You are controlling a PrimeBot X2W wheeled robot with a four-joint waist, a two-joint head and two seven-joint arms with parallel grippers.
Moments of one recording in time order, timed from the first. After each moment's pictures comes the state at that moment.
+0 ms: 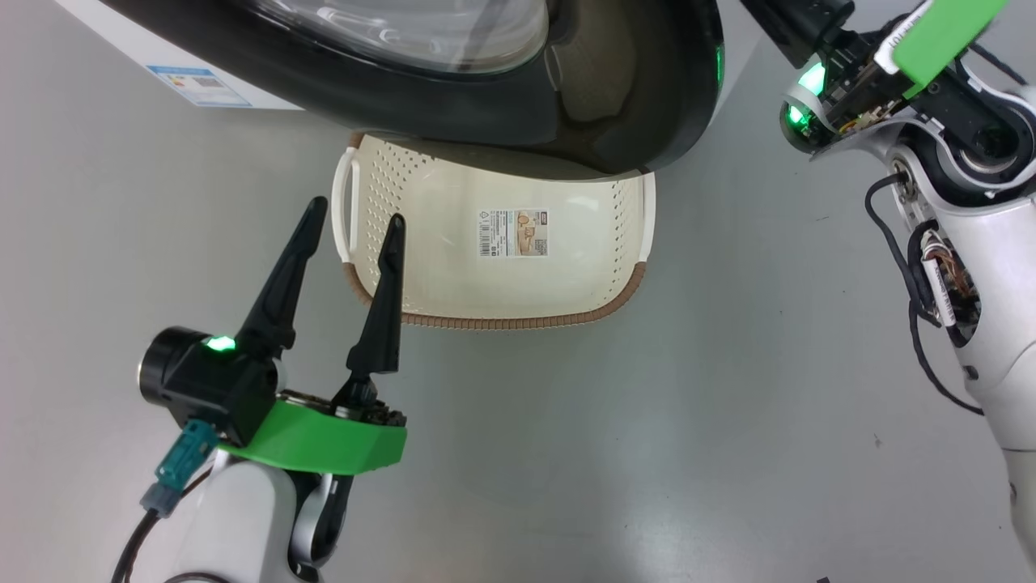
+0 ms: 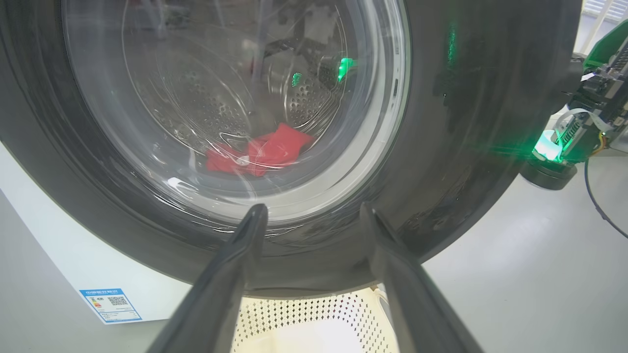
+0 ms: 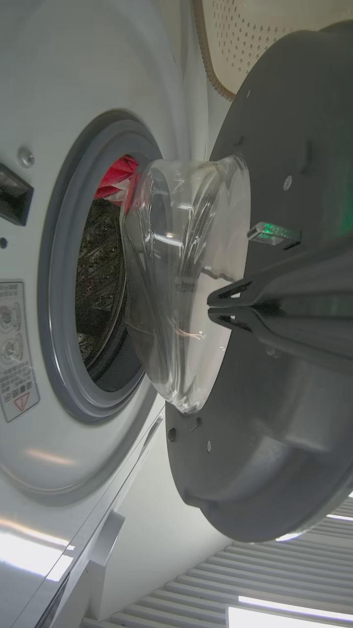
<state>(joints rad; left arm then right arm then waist) -0.41 0.03 -0.17 0.11 -0.21 -0.08 -0.25 -1.00 -0.22 0.28 0.46 1.85 0.12 0.48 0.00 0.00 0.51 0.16</state>
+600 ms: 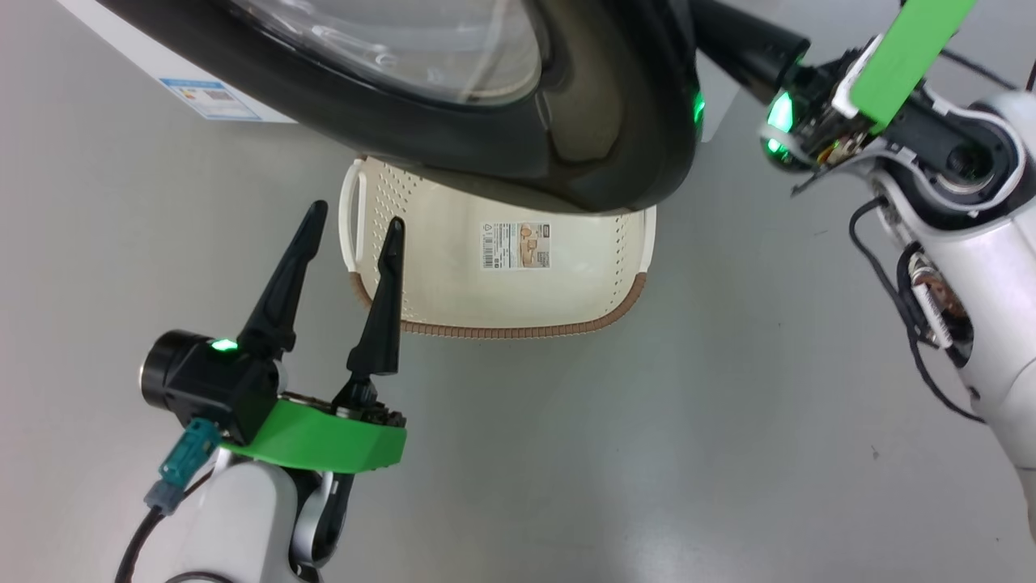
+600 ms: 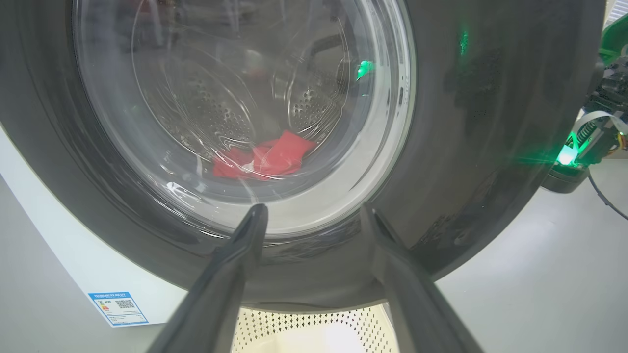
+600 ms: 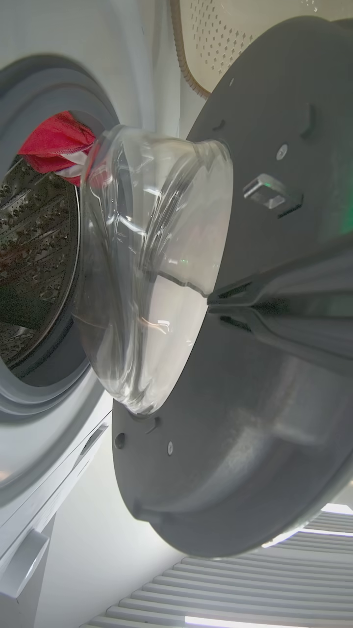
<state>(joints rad) -0.41 0.03 -0.17 0.12 -0.21 -0.08 -0.25 -1.01 -0.28 0.43 0.40 1.87 0.12 0.53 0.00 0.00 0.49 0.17</state>
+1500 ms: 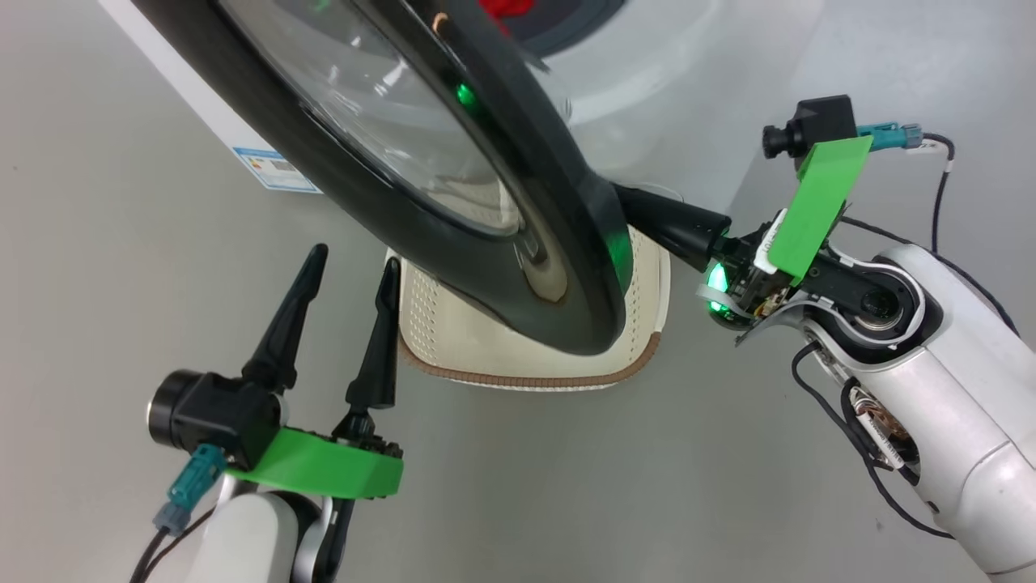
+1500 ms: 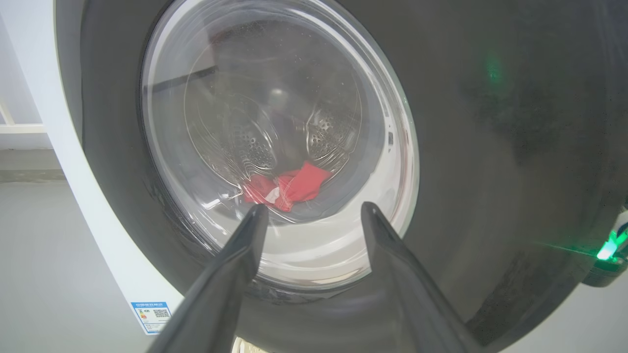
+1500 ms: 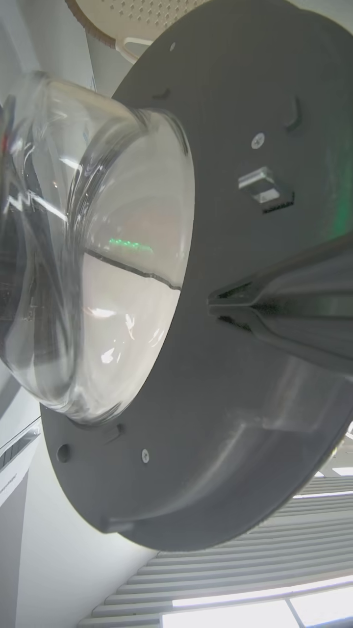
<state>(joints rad) -0.35 0.03 -0.16 0.14 -0.22 -0.08 -0.25 -0.80 -0.29 0.56 0.36 1.98 0.12 0.50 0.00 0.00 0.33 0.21</state>
